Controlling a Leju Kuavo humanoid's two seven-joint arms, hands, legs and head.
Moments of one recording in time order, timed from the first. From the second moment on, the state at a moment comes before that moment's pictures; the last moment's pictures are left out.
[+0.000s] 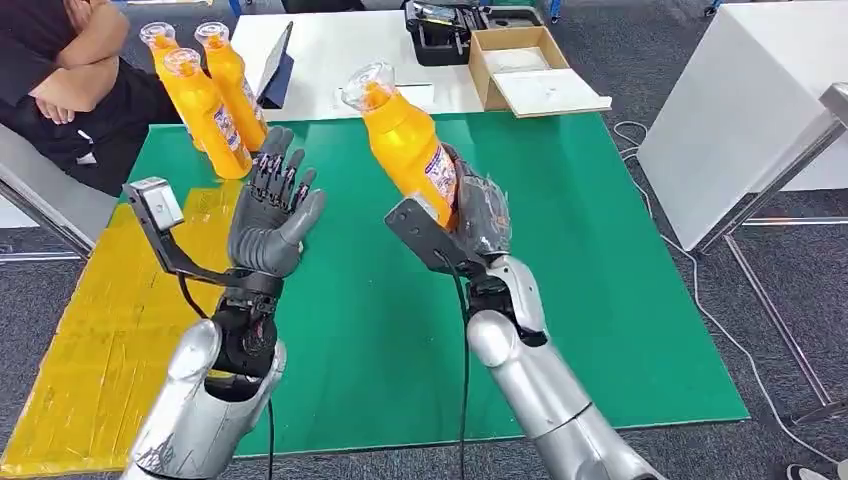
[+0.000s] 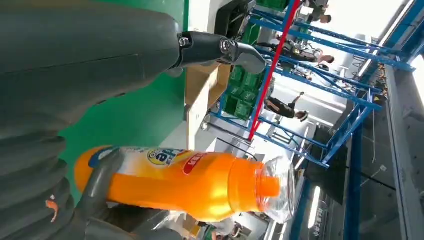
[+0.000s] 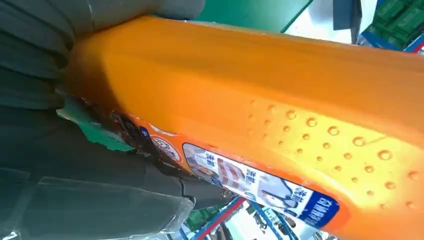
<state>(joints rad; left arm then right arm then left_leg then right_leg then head) -0.39 -0.08 -0.46 -1.64 0.57 0.25 -0.09 -0.50 0.14 0.49 -1.33 0.68 -0.35 0.17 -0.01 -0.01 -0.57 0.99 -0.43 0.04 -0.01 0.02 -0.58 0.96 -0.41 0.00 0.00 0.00</state>
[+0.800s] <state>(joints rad) -0.39 -0.08 -0.50 -1.64 0.57 0.23 -0.07 -0.51 0.16 0.59 -1.34 0.85 -0.30 0.20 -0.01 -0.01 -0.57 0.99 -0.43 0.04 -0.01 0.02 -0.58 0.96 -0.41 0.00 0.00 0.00</state>
